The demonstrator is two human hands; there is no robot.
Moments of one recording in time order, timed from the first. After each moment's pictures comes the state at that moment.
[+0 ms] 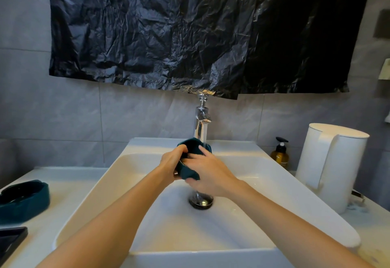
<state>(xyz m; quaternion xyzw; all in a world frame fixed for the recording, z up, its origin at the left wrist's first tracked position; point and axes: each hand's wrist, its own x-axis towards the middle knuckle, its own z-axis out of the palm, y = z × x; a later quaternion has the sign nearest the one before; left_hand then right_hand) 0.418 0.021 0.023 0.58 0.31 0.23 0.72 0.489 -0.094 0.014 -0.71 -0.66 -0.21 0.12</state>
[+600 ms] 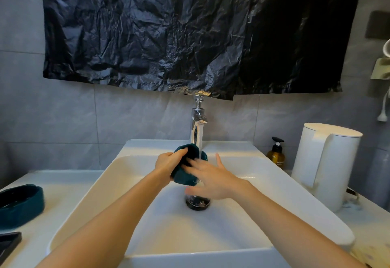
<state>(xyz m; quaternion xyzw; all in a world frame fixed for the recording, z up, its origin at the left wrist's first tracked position) 0.423 0.024 0.021 0.63 0.33 0.27 0.65 0.489 -0.113 0.019 -0.79 -0.60 -0.09 0.02</state>
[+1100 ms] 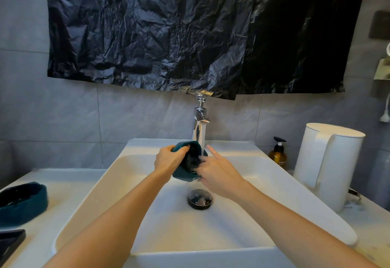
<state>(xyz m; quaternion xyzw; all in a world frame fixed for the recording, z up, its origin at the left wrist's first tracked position) 0.423 0.030 0.020 0.74 0.32 0.33 0.49 0.496 -0.111 0.017 -0.74 -0.61 -0.28 -0.05</state>
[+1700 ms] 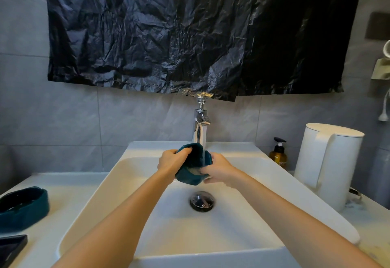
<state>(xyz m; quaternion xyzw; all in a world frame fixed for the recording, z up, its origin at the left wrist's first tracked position) 0.424 0.028 0.026 0.69 0.34 0.29 0.57 0.506 -0.090 0.024 -0.79 -0.32 0.21 0.48</state>
